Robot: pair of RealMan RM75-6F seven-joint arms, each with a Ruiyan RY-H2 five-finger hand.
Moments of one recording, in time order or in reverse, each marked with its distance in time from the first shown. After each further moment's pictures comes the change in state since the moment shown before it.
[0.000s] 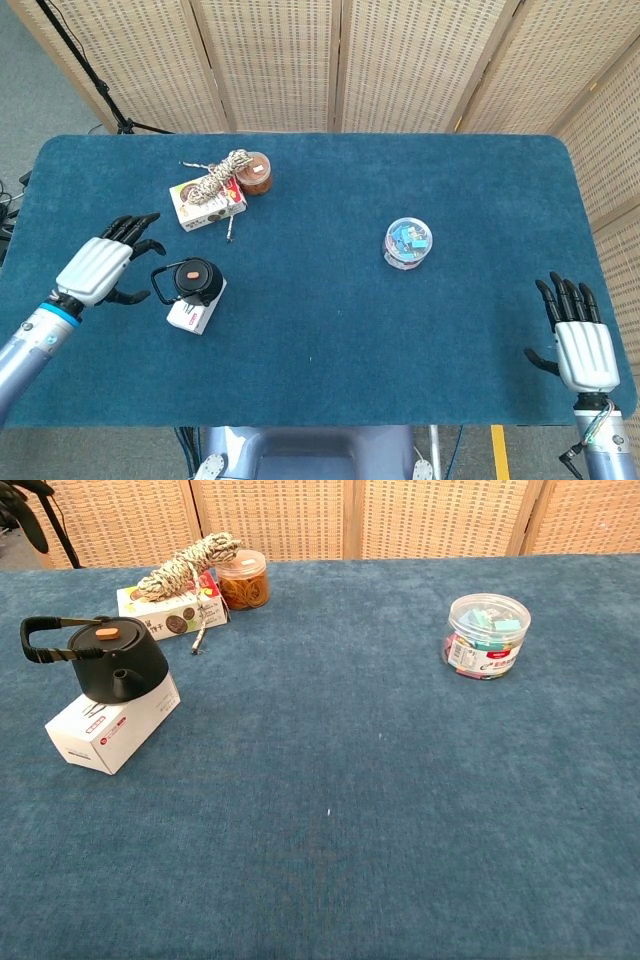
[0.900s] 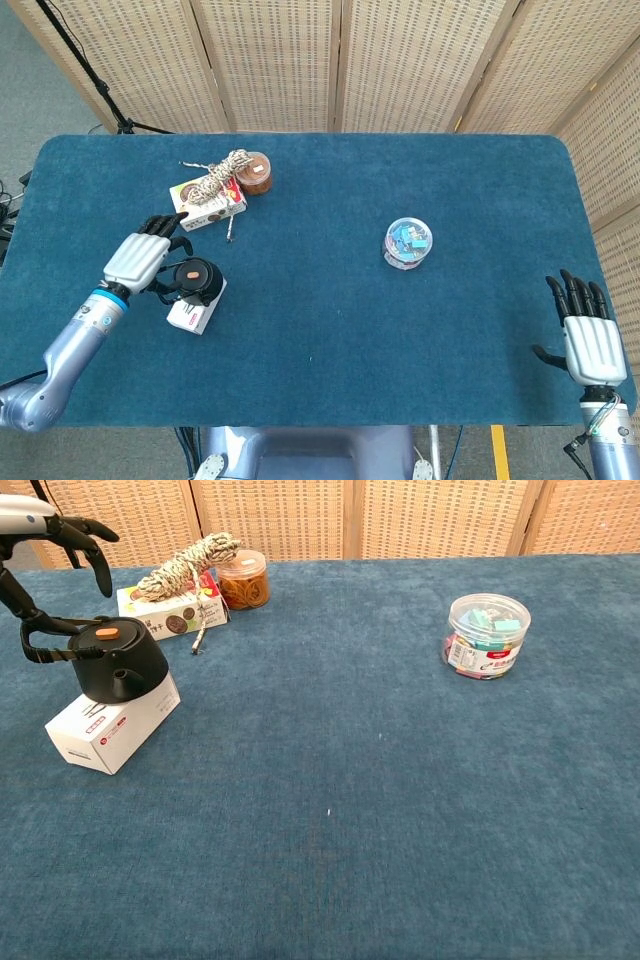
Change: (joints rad) left arm -0.140 -0.189 -0.001 0.017 -0.376 -0.022 0.314; right arm 0.015 0.008 0.015 0.018 0.071 -0.048 0.019
